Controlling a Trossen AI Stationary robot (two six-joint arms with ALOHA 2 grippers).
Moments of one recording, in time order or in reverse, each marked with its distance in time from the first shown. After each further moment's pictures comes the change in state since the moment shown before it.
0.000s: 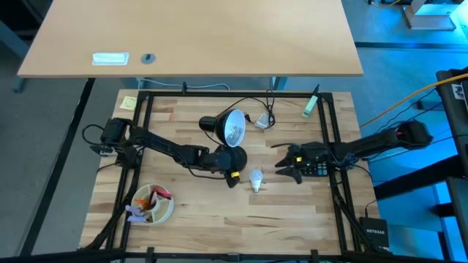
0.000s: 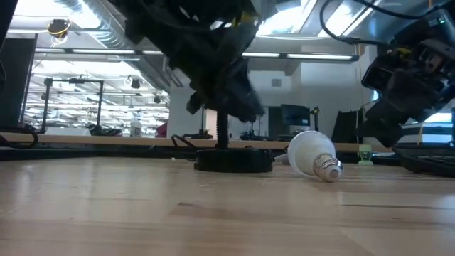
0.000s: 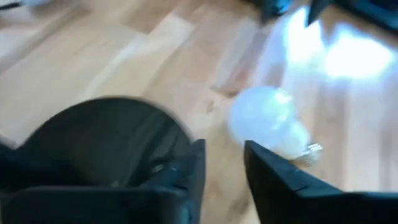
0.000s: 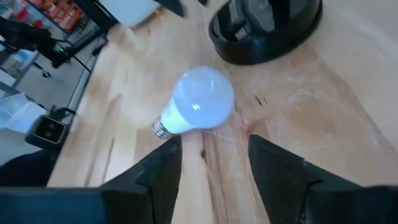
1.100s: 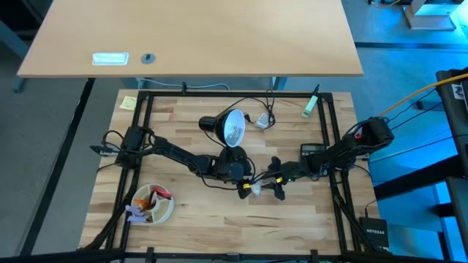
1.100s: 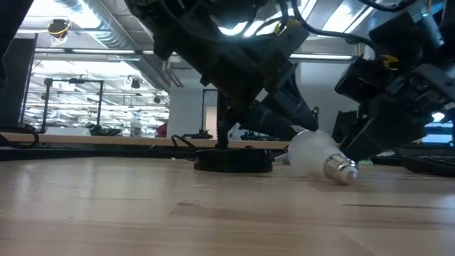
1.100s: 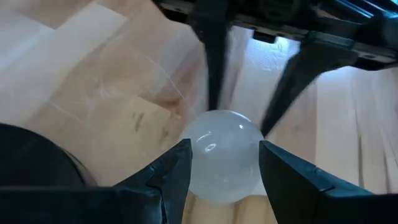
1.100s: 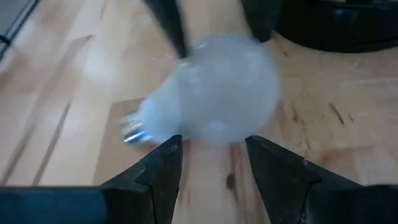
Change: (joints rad) left arm -0.056 0.237 0.186 0.049 0.057 -0.008; right arm 0.222 0.619 0.281 0.162 0.206 -0.166
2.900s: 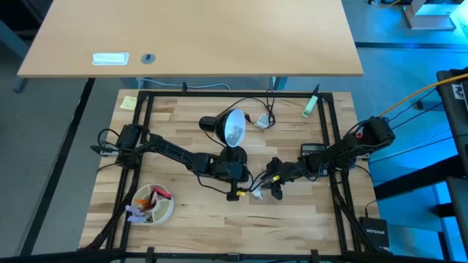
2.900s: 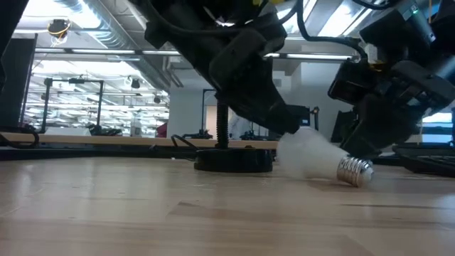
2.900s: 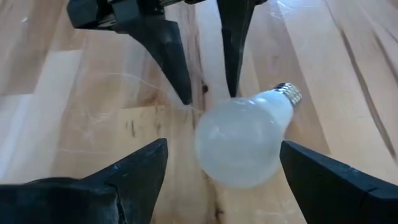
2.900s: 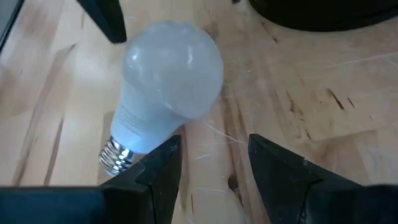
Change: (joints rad) left arm 0.009 -0.061 -0.009 -0.121 0.083 0.510; right arm -0.001 -0.016 0.051 -0.126 0.005 0.140
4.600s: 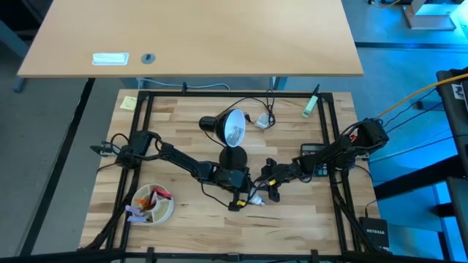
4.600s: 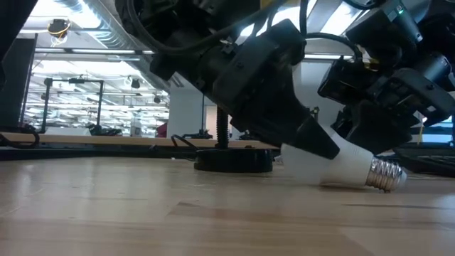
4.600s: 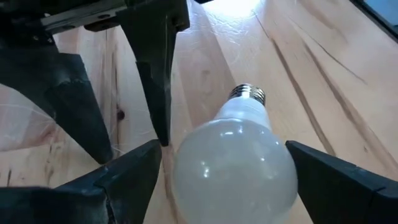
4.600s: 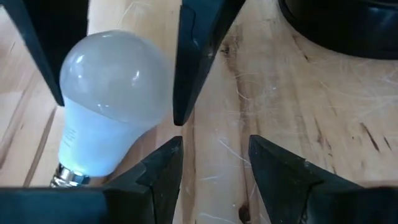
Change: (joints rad) left arm -0.032 0.136 0.000 0.254 0.147 0.021; right arm 0.000 0.077 0.080 -0.038 -0.026 -0.152
